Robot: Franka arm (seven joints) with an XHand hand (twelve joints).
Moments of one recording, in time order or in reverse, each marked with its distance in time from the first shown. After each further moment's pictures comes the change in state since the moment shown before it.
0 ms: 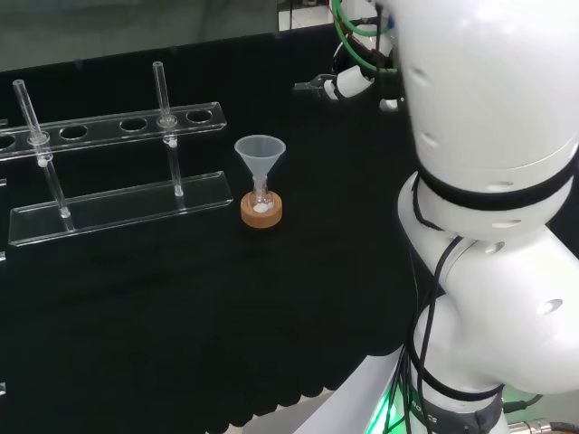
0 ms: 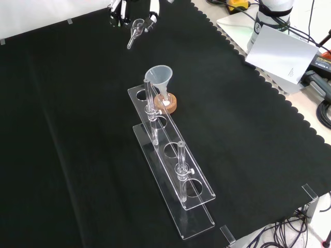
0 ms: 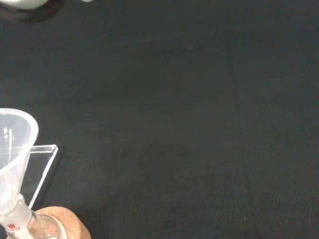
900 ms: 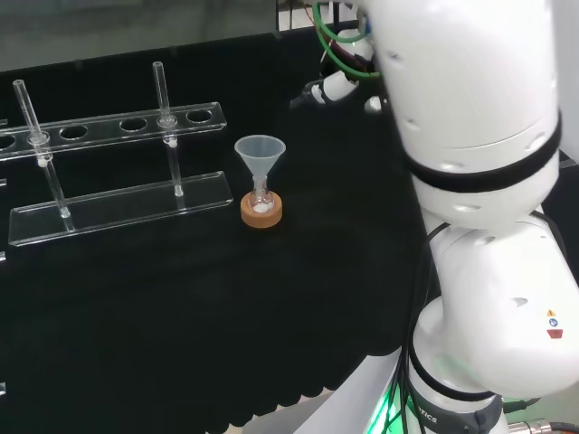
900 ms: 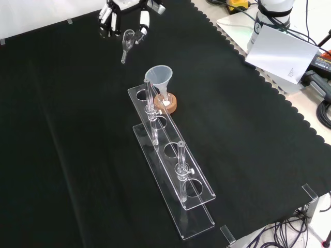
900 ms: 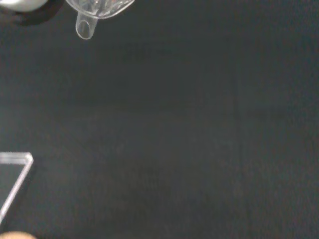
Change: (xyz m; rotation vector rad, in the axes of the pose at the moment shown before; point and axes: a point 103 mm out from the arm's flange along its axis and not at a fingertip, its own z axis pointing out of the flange) arm 0.002 0.045 0.014 -0.018 -0.058 -0.028
